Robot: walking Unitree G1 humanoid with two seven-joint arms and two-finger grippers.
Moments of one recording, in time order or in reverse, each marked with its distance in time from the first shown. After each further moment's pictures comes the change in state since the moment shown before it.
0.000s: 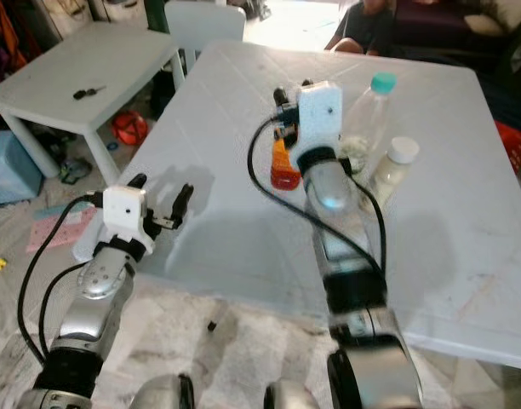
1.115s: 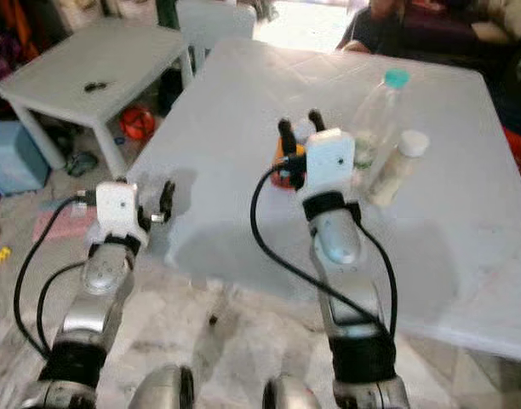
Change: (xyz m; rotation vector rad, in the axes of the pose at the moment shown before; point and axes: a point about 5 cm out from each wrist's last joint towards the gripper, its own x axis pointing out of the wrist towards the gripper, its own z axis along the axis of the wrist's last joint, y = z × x) left arm 0.006 0.011 -0.007 0.011 0.080 0.196; right arm -0.051 0.012 0.000 0.009 -0.042 -0.010
